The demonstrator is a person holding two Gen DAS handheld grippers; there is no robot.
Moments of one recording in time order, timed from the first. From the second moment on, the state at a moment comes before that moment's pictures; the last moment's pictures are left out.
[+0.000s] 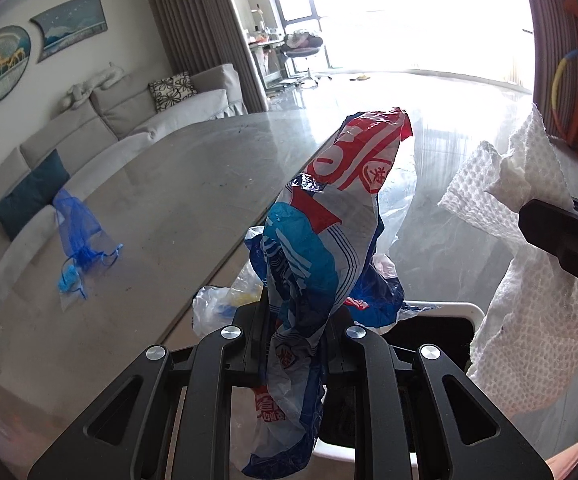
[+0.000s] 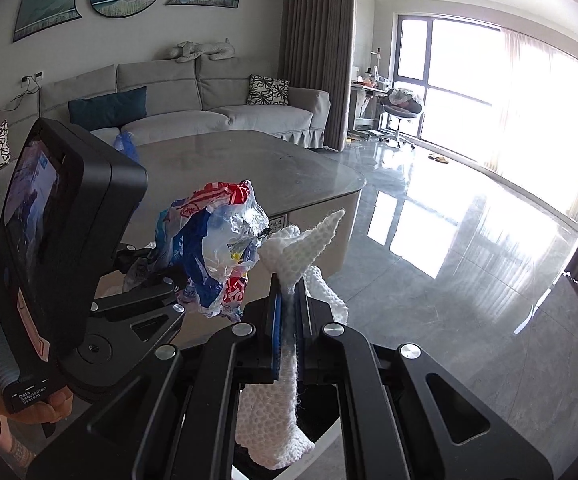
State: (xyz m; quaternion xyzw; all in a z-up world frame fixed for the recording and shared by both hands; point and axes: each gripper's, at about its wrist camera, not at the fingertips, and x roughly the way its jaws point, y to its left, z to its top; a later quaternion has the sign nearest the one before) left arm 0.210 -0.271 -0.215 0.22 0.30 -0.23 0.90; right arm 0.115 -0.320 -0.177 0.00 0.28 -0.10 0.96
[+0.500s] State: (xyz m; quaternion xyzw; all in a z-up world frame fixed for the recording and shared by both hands) left arm 0.210 -0.290 -0.256 0.24 0.33 -0.24 0.88; right arm 0.116 -0.334 -0.204 0.01 0.29 -0.10 0.95
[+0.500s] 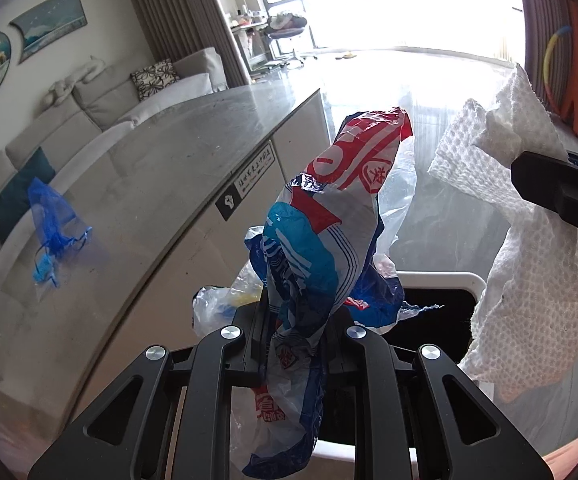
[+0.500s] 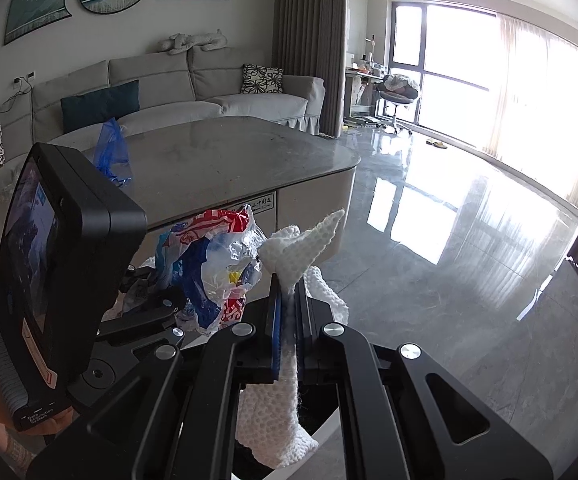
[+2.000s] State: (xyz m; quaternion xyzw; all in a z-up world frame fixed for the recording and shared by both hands) left arm 0.176 -0.312 -0.332 0.26 0.39 -0.32 0.83; right arm 0.147 -0.375 -0.276 -0.01 0.38 -0.11 0.92
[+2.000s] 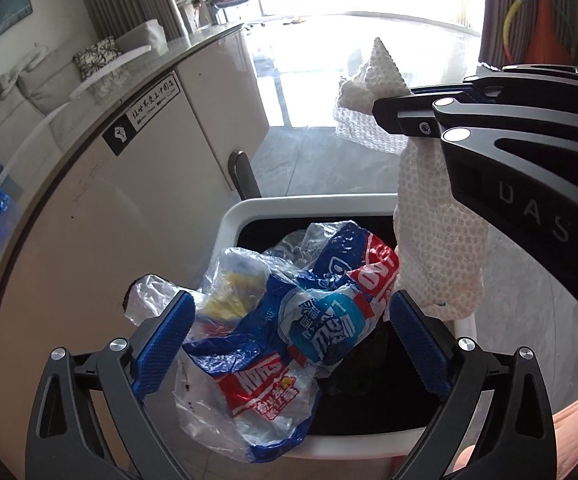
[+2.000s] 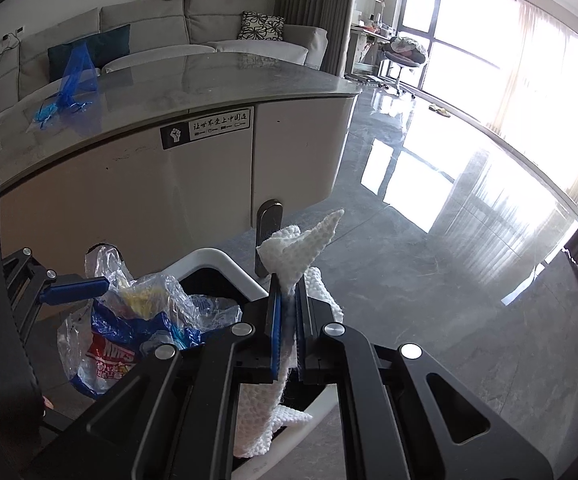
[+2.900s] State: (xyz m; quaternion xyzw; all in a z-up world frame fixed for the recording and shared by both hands) left arm 0.203 -0.266 -0.281 0.25 0.34 -0.25 0.87; right arm 0.154 -0.355 -0.290 0.01 0.39 -0.07 0.92
